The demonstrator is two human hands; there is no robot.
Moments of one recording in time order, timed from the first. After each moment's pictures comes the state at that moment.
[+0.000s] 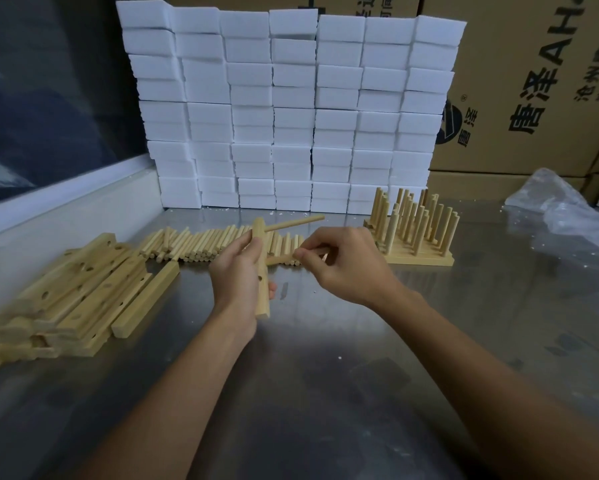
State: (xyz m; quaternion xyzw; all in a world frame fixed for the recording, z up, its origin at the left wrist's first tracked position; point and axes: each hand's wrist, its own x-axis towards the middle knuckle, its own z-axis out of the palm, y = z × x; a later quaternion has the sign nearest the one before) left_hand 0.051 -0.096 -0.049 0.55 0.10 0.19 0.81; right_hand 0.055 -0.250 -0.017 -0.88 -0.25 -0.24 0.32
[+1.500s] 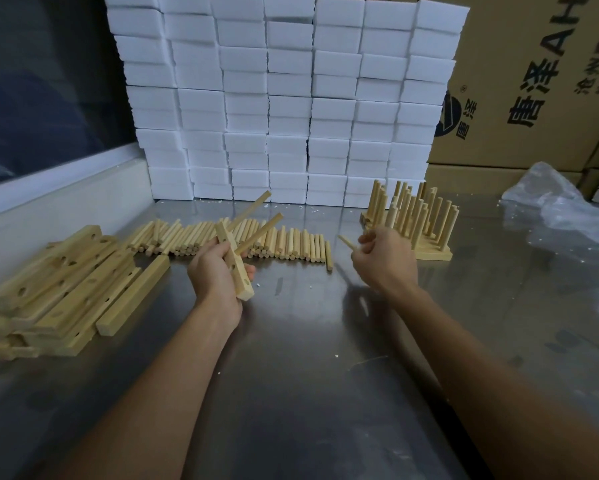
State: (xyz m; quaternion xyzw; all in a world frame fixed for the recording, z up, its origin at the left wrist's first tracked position) left_hand 0.088 -0.077 -0.071 0.45 0.17 0.19 0.86; right_hand 0.102 -0.295 -0.053 -0.92 0.05 -0.23 0.33
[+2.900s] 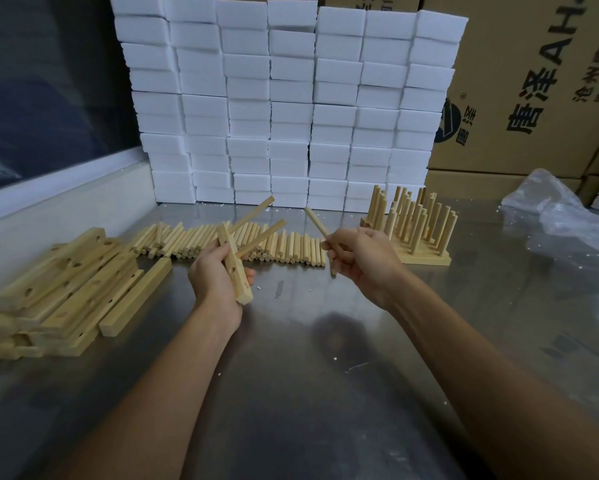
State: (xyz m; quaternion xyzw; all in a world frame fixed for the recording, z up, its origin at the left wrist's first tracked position) left_hand 0.085 -0.075 -0.070 0.43 0.16 0.18 0.87; right_hand 0.076 -0.268 -0.021 -0.66 -0.01 0.00 0.75
